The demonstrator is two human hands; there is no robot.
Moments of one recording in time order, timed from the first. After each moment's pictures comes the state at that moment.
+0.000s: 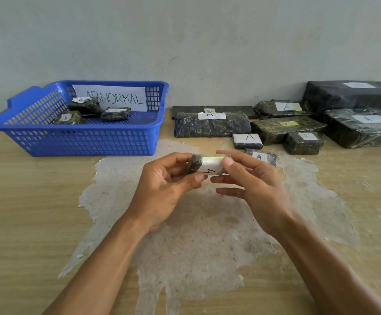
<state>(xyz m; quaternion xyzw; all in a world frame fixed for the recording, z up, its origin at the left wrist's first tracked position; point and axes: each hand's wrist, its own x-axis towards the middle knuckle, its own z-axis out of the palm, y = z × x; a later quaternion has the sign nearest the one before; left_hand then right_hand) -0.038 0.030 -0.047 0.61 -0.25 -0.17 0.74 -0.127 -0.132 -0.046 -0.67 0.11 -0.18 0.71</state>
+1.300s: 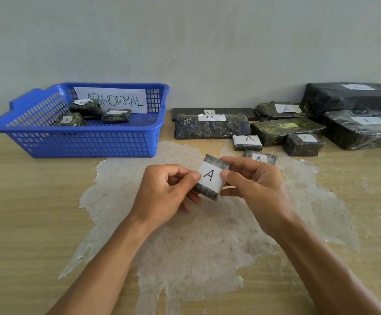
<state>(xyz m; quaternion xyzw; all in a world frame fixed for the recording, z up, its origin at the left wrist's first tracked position) -0.036 0.033 -0.051 0.72 -0.27 -0.11 0.63 -0.125 -0.133 -0.047 -0.68 0.15 -0.21 0.69</state>
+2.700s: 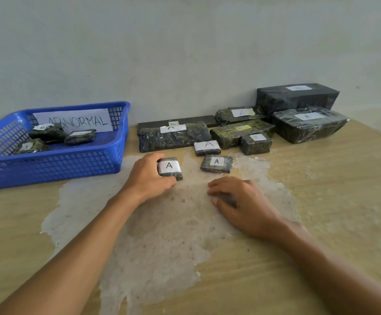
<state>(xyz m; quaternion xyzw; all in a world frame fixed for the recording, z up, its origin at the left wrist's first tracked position) -0.001 -0.030 -0.038 0.89 -0.29 -0.04 0.35 -0.174 -0.188 -0.060 -0.95 0.08 -0.15 0.26</state>
